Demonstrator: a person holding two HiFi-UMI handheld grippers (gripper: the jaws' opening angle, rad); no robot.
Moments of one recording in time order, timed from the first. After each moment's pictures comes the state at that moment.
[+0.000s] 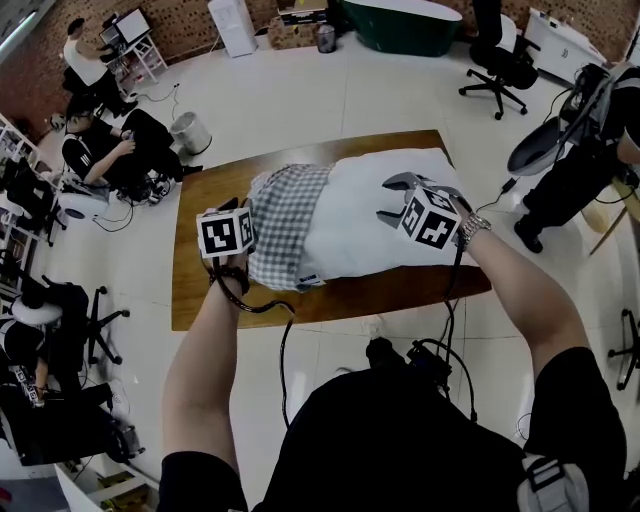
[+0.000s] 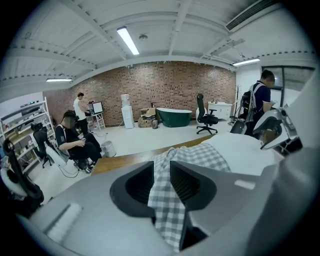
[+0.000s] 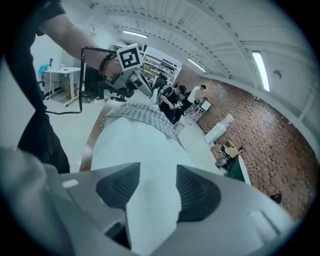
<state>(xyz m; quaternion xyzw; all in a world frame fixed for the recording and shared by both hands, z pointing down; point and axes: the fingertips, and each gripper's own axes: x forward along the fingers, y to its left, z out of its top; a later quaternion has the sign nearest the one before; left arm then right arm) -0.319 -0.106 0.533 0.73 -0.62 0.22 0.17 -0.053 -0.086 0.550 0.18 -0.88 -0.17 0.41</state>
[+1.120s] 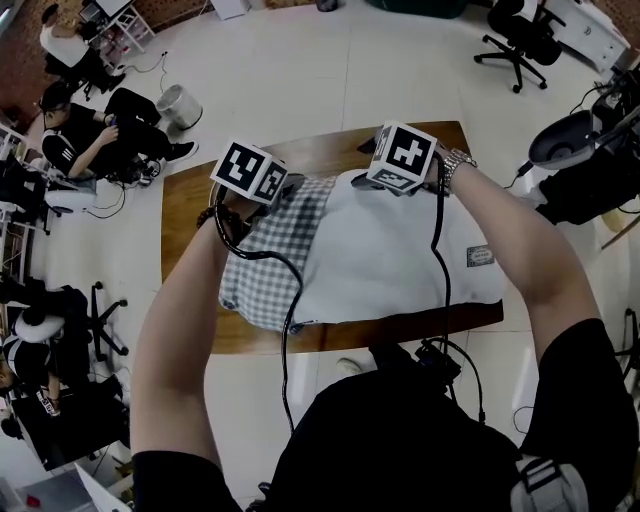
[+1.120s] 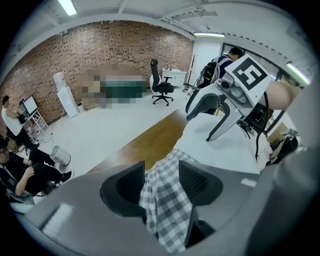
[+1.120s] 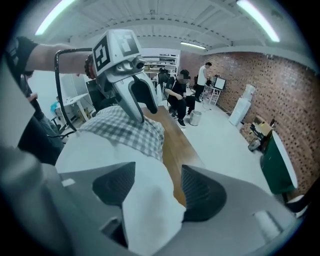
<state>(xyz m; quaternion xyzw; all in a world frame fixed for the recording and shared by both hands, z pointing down) -0.173 -0.356 0.549 0.81 -0.34 0.43 0.23 -0.085 -0.354 0.564 0.05 -0.90 0.03 0.43</state>
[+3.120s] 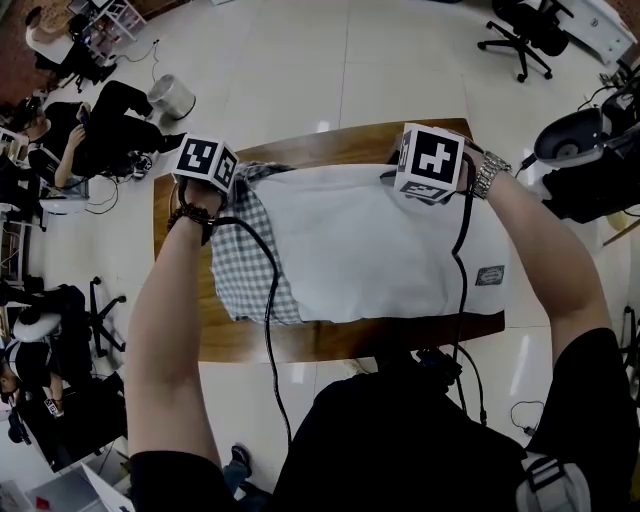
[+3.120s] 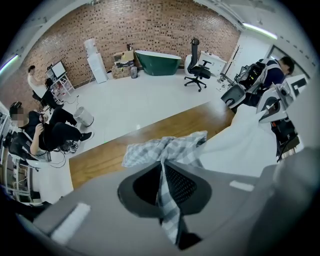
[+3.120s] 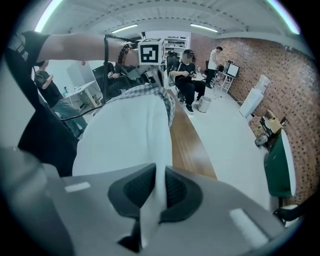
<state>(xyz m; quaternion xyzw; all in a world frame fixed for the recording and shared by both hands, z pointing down) -0.312 -0.414 0.601 0.67 -0.42 0.48 0.39 -0.055 -0.383 0.558 -0.01 -0.86 0.03 0.51</state>
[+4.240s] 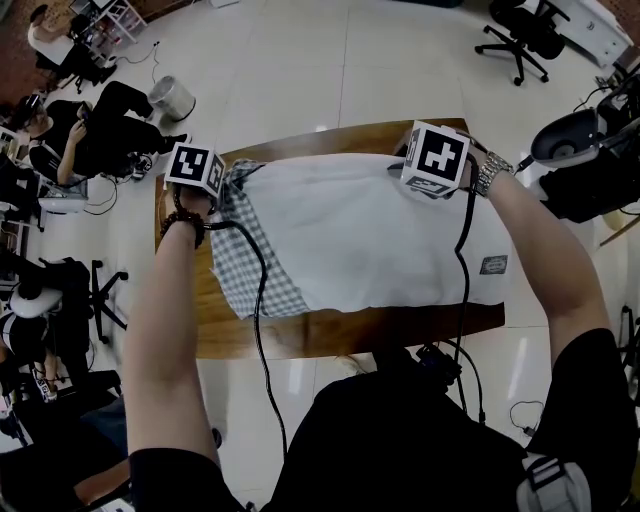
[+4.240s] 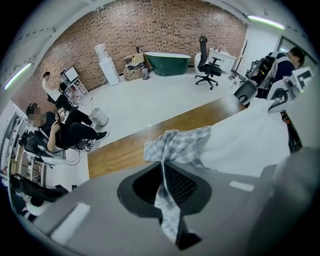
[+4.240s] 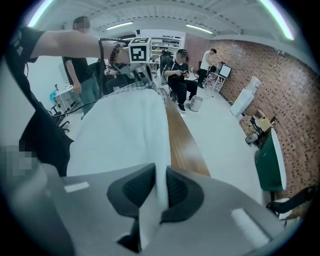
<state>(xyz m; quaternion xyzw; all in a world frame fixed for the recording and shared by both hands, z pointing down) -0.372 -0.391 0.589 0.63 -0.48 0.49 0.36 -0.054 -0.383 0.554 0.04 -0.86 0.02 0.51</state>
